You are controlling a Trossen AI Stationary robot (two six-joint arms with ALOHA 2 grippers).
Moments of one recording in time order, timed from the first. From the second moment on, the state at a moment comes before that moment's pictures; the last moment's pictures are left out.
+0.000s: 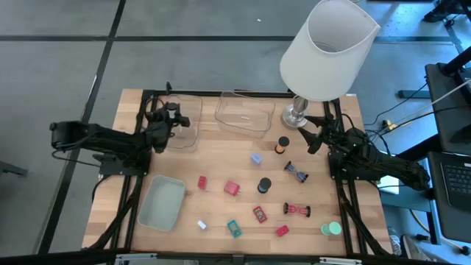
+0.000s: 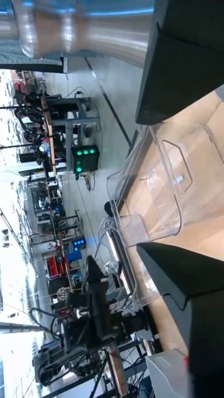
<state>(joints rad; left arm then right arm) 0.30 1.09 0.10 0.85 -1.16 -0.22 -0.30 0.00 0.02 0.04 0.21 0.18</state>
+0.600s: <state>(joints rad) 0.47 1.41 0.10 1.23 -1.02 -0.13 -0.31 0.00 0.02 0.04 0.21 0.17</state>
